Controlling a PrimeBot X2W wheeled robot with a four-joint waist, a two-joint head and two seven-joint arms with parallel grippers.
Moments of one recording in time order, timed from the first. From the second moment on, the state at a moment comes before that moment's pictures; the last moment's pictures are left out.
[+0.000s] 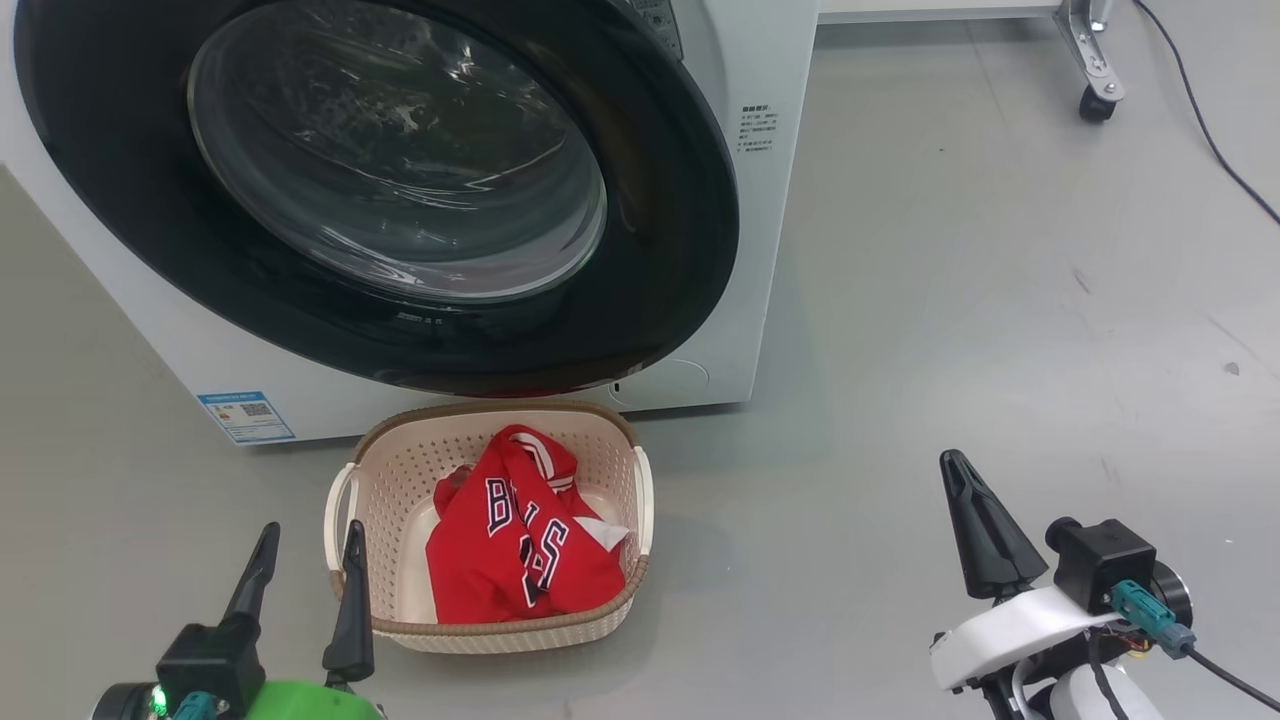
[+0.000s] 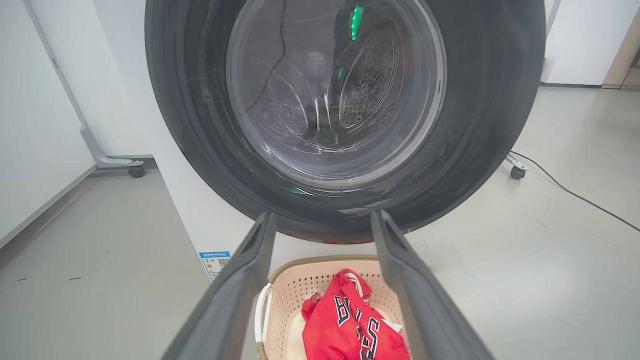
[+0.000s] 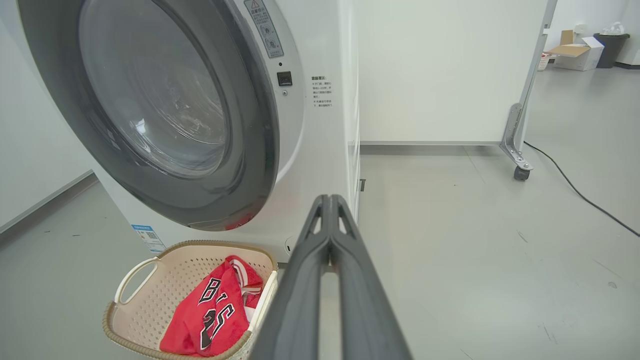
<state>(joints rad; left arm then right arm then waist) 0.09 0.11 -0.17 0.05 -0.35 0.08 -0.20 -0.01 -0.09 0.23 0.21 0.31 0.03 -0.25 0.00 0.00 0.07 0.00</state>
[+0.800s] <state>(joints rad) 0.07 0.10 -0.20 0.05 -0.32 0.08 -0.21 -0.15 -0.17 0.19 0.21 0.31 0.06 -0.23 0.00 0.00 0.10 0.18</state>
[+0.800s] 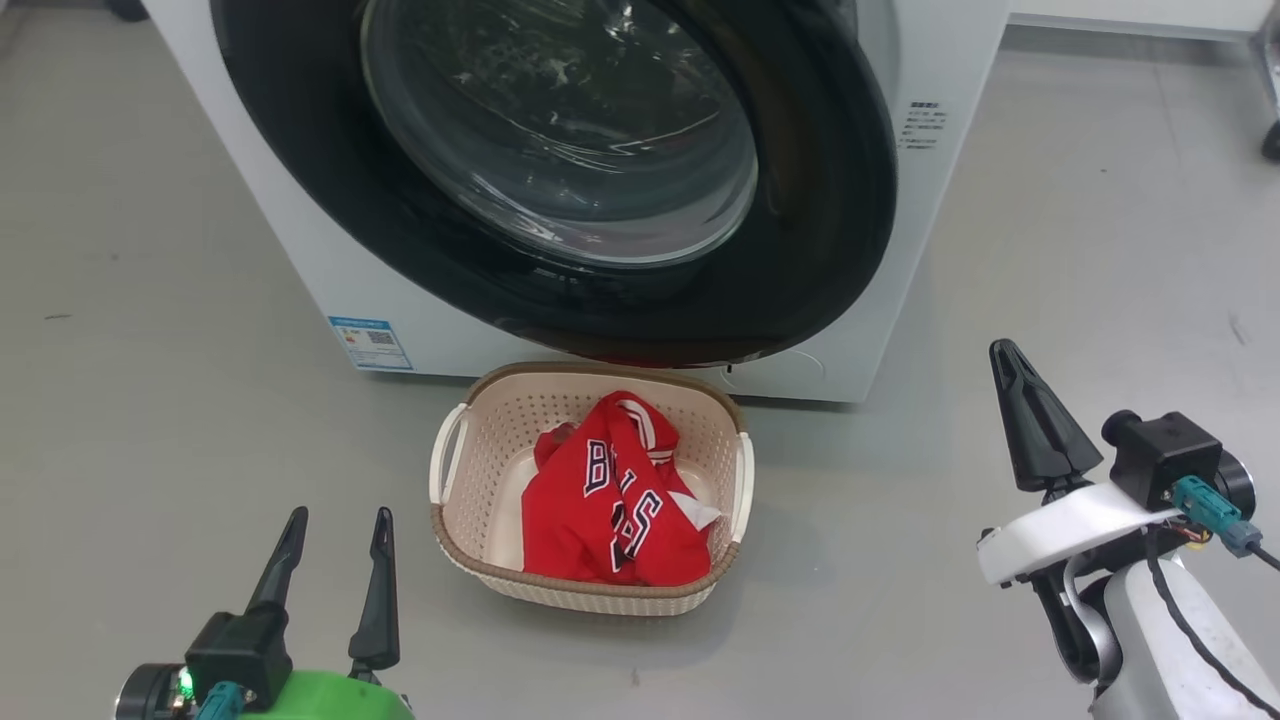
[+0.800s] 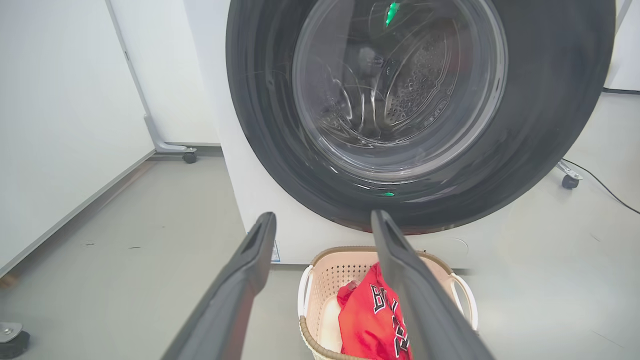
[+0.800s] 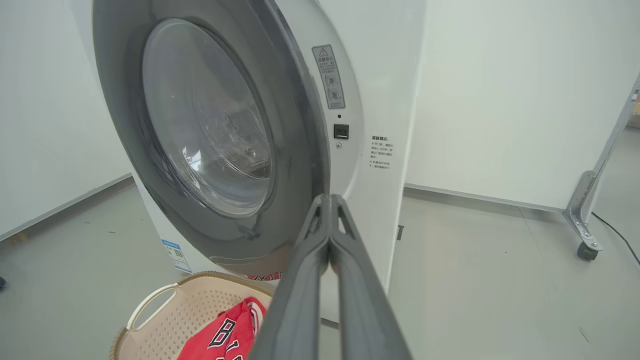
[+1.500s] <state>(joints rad) 0.03 0.07 -0.22 0.05 -0.34 0.07 -0.23 -0.49 -0.22 0.22 0.28 0.32 0.10 -0.13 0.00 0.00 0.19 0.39</state>
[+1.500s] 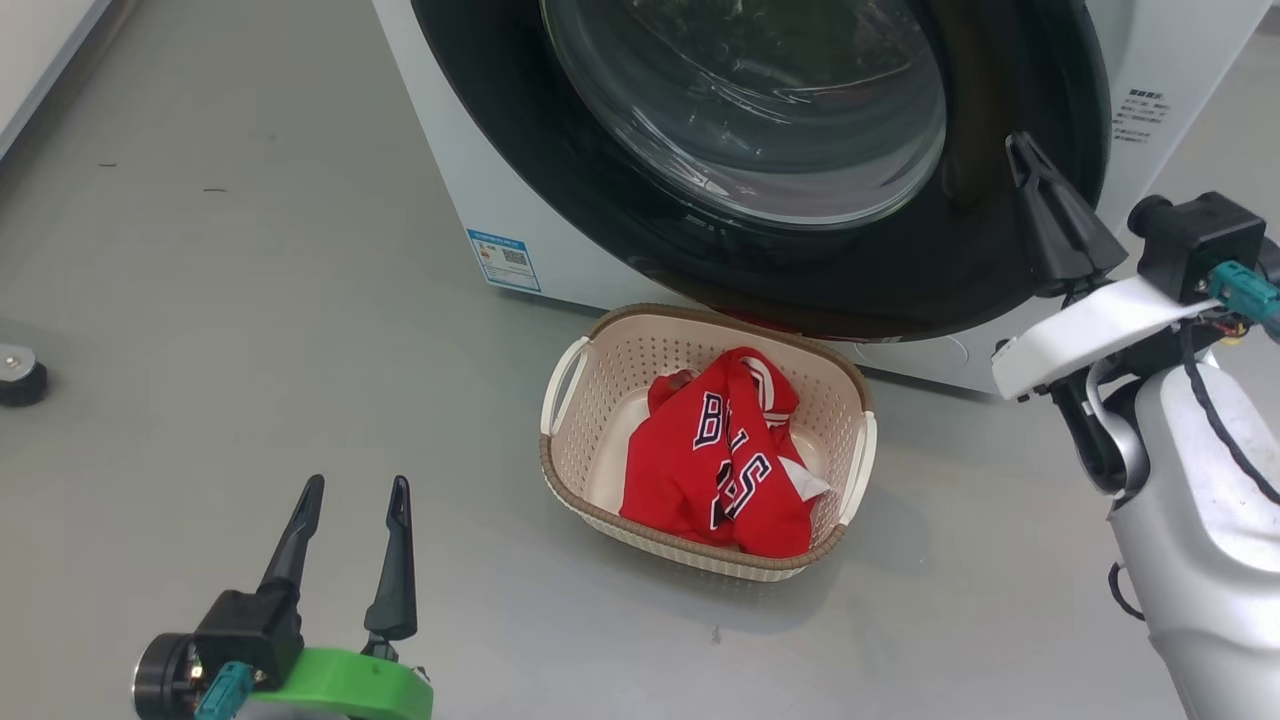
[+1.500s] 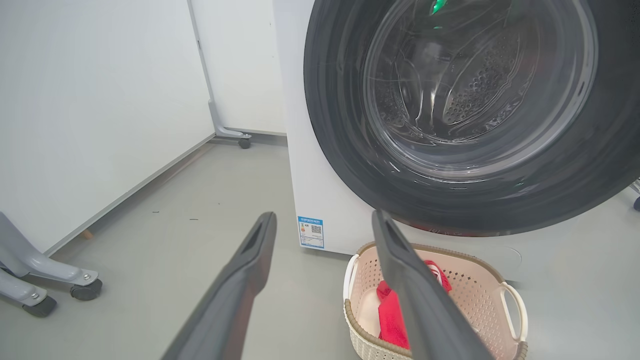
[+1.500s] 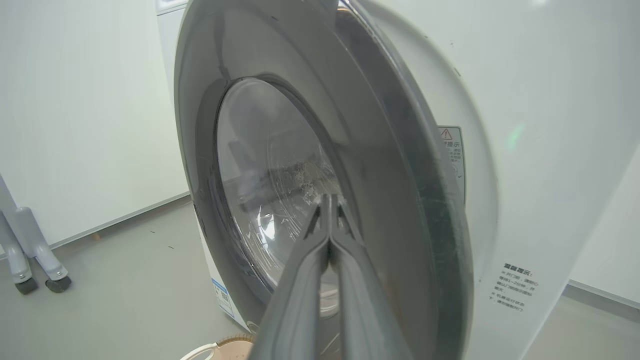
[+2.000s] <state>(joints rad) 0.00 0.06 -0.23 0.06 -0.35 0.06 -0.24 -0.63 -0.25 0.21 0.40 0.33 0.11 -0.10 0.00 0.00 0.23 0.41</state>
